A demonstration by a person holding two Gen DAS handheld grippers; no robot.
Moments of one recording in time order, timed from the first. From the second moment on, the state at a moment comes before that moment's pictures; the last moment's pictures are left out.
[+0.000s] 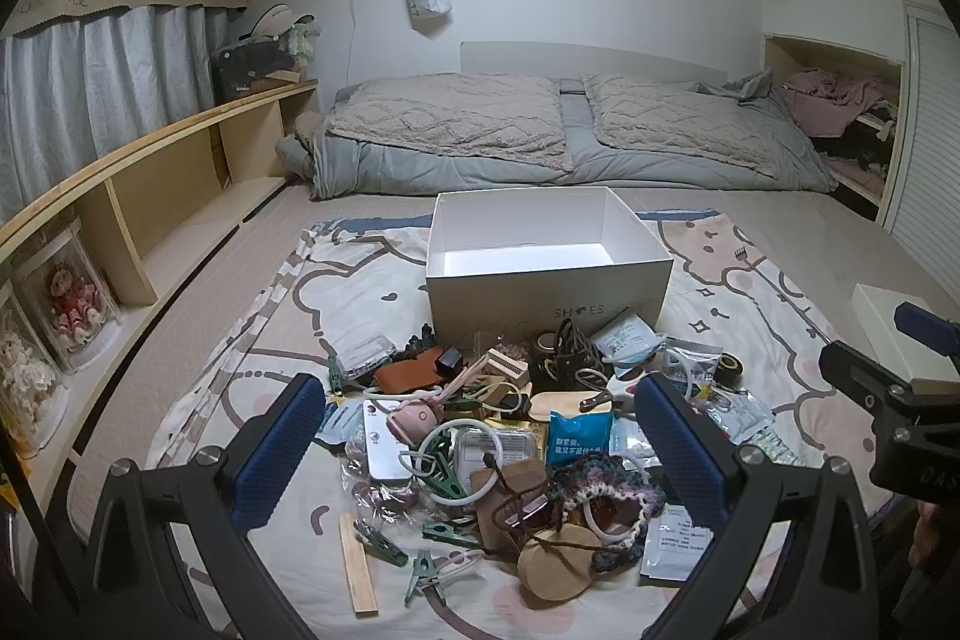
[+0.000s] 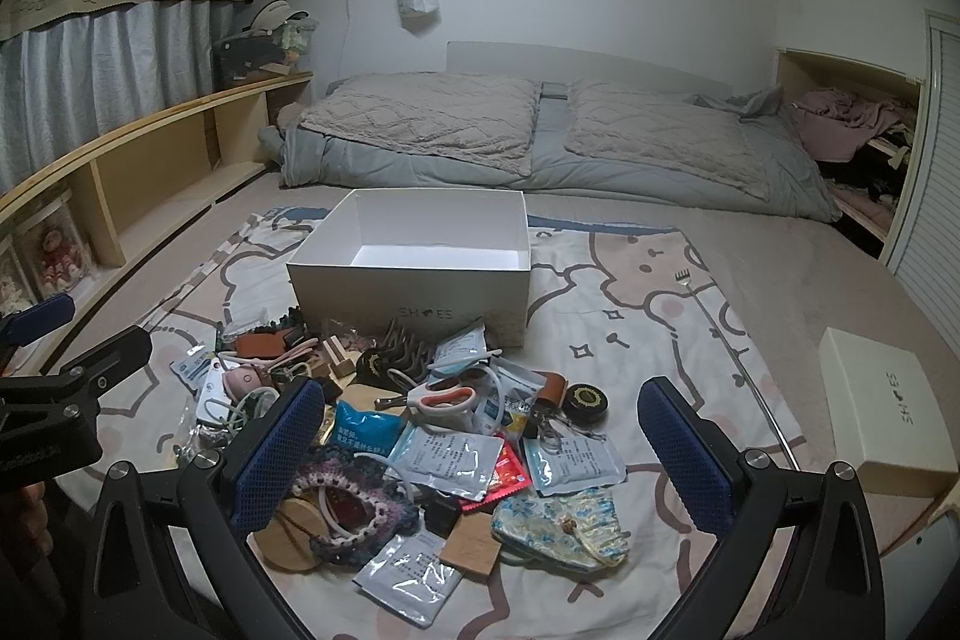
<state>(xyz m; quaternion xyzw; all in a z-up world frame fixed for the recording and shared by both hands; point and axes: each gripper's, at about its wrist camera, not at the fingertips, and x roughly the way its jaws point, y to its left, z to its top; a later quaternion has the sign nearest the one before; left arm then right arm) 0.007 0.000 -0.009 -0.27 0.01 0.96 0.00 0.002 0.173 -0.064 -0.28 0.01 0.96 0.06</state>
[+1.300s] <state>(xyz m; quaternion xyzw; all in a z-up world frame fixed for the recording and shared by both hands) 0.008 0.003 -0.013 -0.28 0.01 0.96 0.00 0.011 0.168 -0.060 -0.28 0.00 0.96 0.06</state>
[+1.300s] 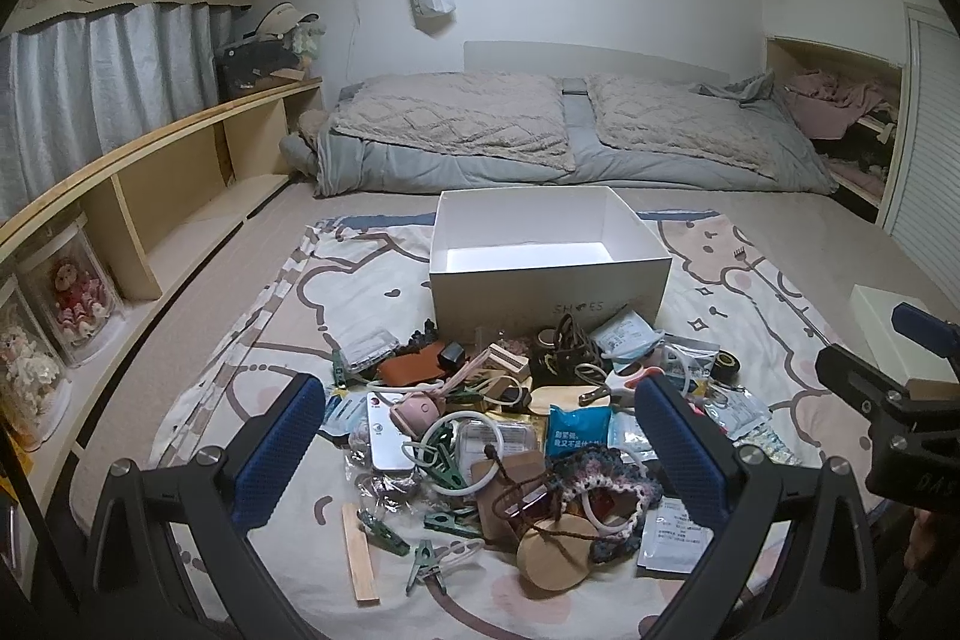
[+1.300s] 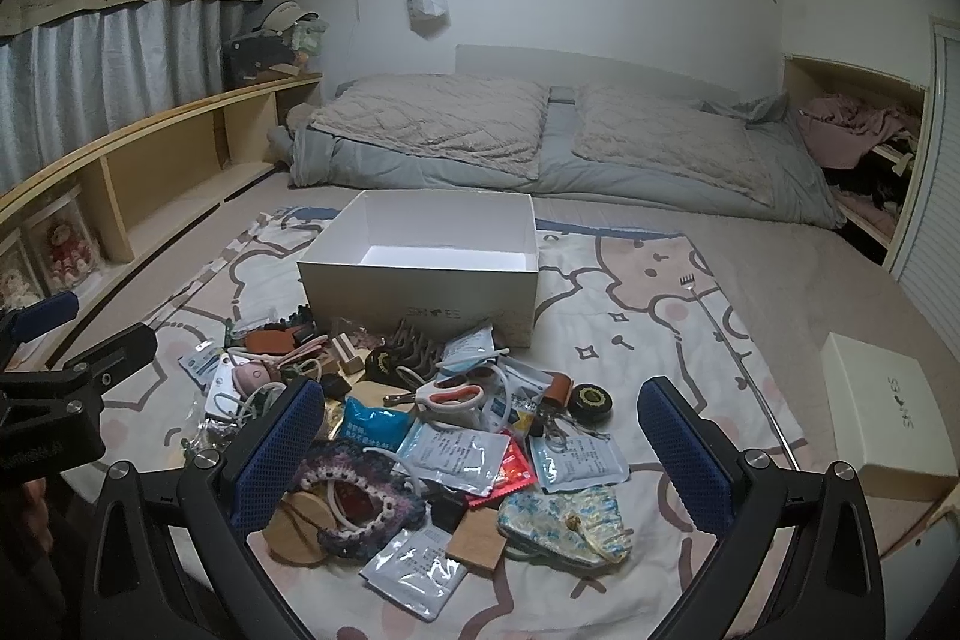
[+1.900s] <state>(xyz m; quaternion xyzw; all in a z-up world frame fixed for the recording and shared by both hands) 0.027 -0.005 -0.027 -0.29 0.00 0.96 -0.01 0.031 0.167 -0.073 -0.28 0.02 0.96 0.05</state>
